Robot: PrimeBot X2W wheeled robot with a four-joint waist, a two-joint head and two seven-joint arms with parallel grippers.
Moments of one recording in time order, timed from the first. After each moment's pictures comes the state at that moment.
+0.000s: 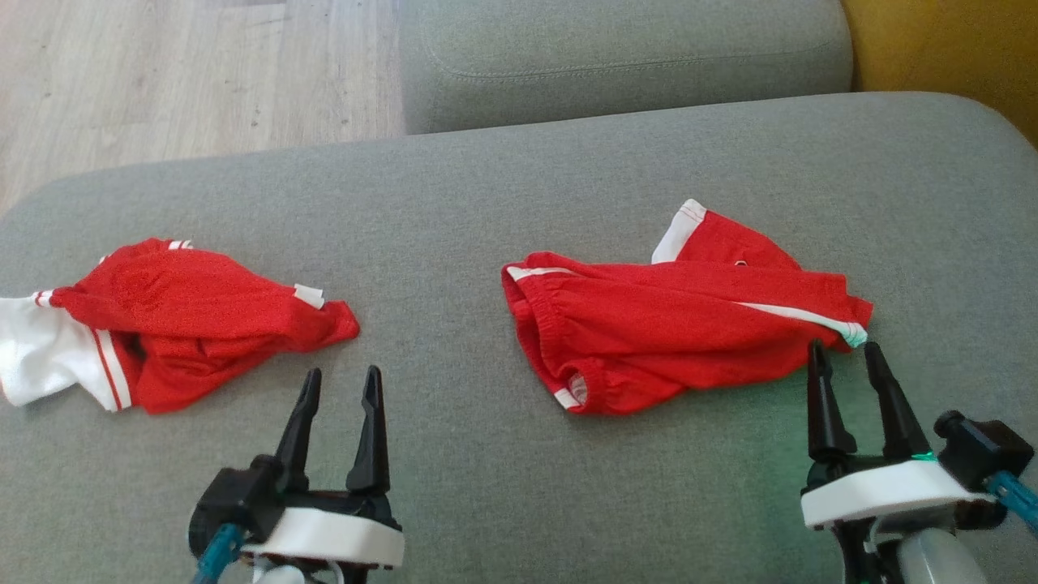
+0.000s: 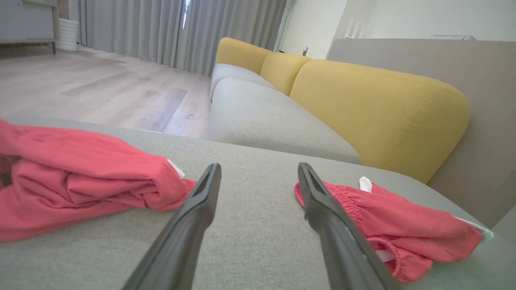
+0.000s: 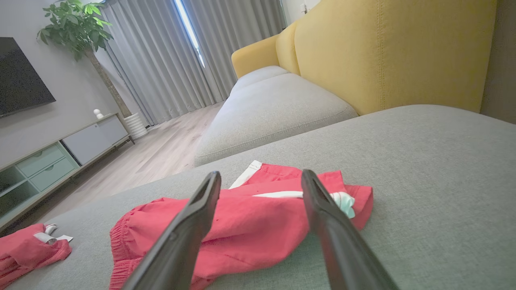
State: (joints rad) left arm -0.03 0.10 -0.32 0.23 -0.44 -0.01 -0.25; right arm 0.00 -0.07 0.03 0.26 0.36 0.13 -0.22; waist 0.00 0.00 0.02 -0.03
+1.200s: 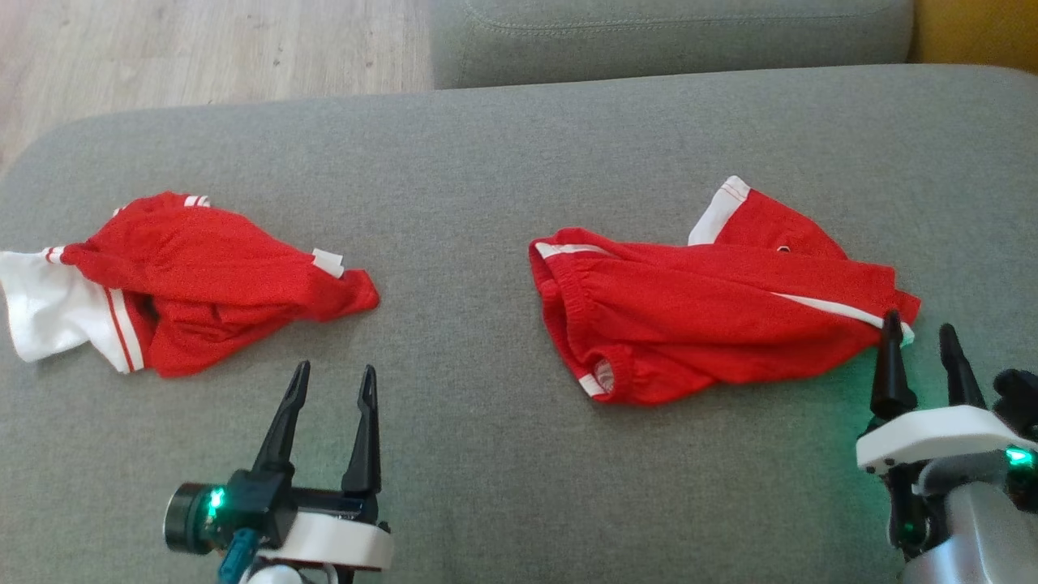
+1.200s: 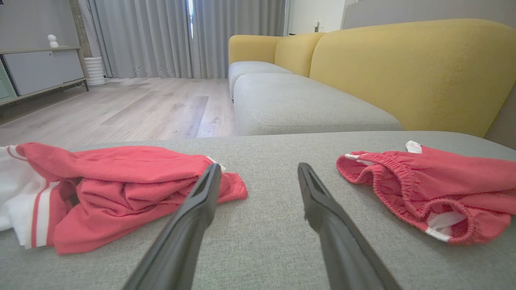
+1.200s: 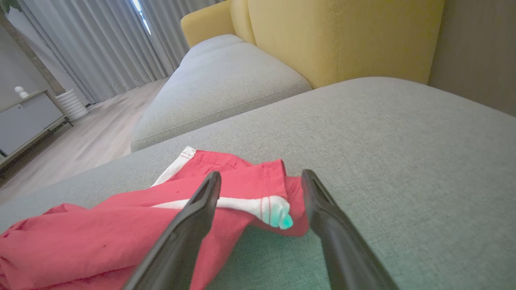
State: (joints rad) left arm -0.01 0.06 -0.21 0.21 -0.13 0.00 -0.25; right arm -0.18 -0.05 -0.20 0.49 0.24 0.13 -0.17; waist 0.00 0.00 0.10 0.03
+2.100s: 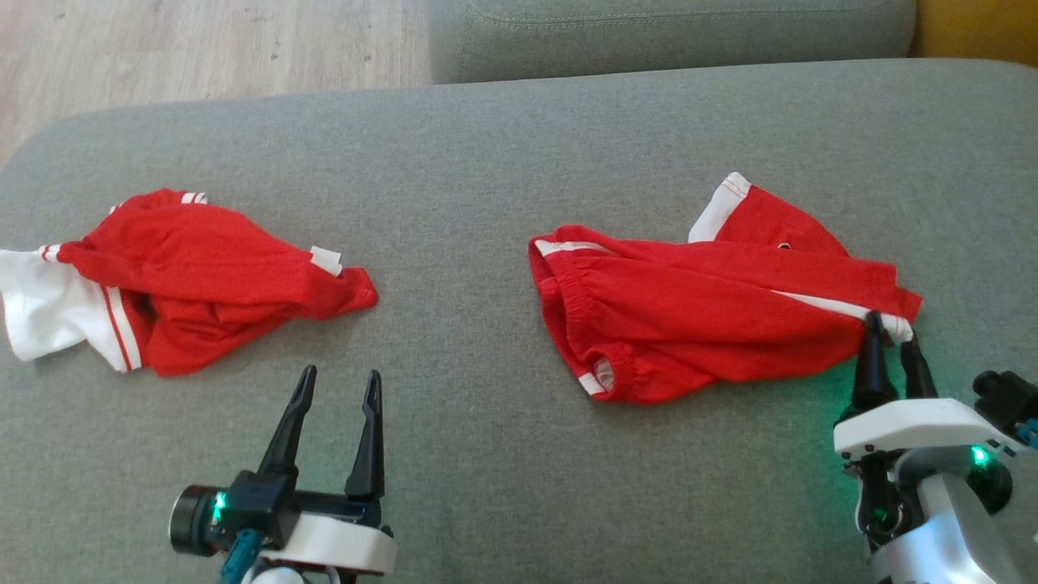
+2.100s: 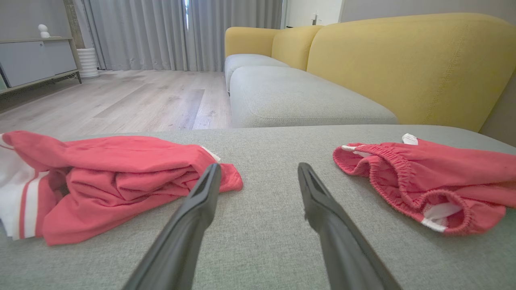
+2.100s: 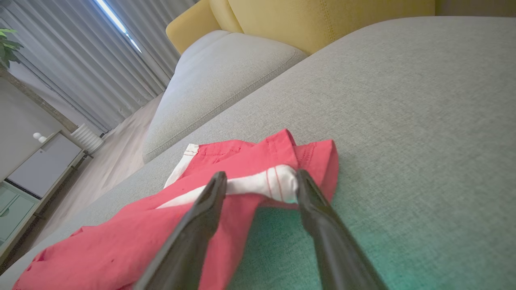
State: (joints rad) left arm -0.02 0.05 -0.21 0.24 -0.13 -0.03 -0.25; right arm -0.26 -0.05 -0.14 0.66 0.50 0.13 -0.21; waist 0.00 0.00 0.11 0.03
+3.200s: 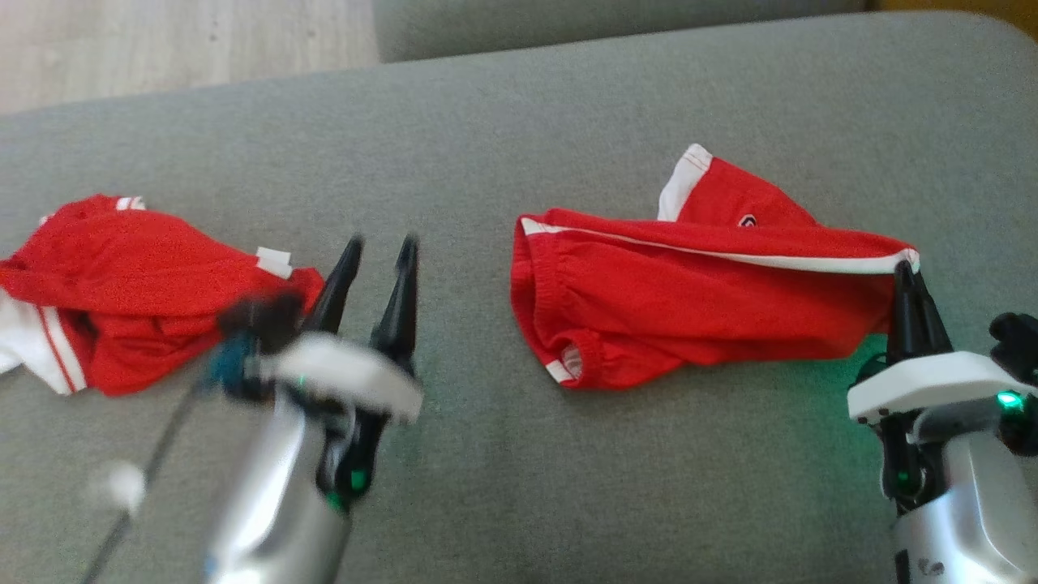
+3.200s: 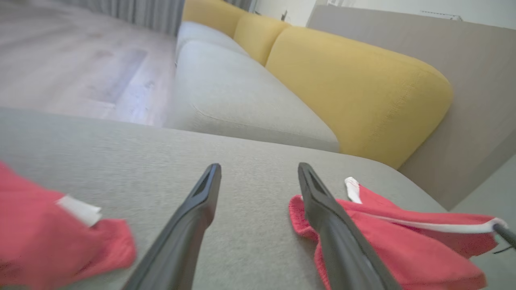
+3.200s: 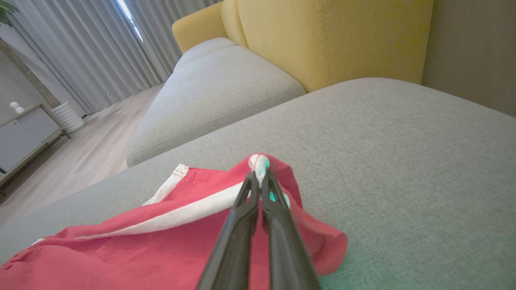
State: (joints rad) left arm -0.31 0.05 -0.29 0.36 -0.47 -0.12 -0.09; right arm -0.26 -0.05 -0.18 0.45 0.31 0.13 -0.10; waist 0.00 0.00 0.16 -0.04
